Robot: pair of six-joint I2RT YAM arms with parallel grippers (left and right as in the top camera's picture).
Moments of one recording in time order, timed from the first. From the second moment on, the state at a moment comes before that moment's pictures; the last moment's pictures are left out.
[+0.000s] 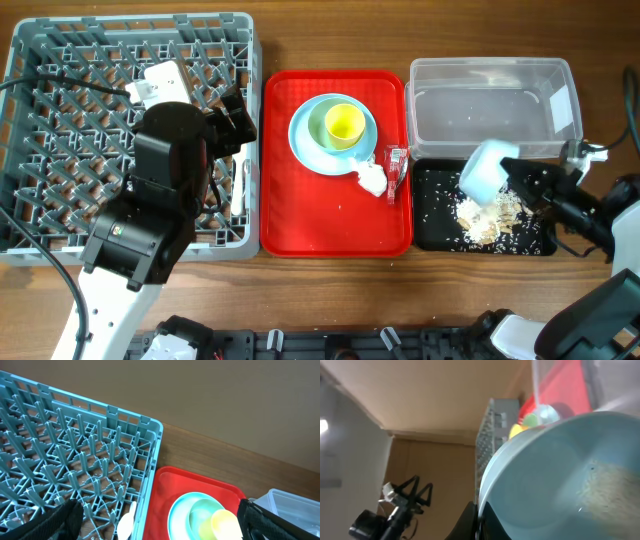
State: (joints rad) left arm -0.37 1.05 1.16 -0.61 -0.34 -0.50; right arm -0.72 1.47 0.88 -1.14 -1.48 -0.29
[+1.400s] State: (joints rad) left arm -0.37 1.05 1.16 -0.61 -0.34 -0.50; right arm -0.72 1.44 0.87 -1.16 -1.55 -0.18
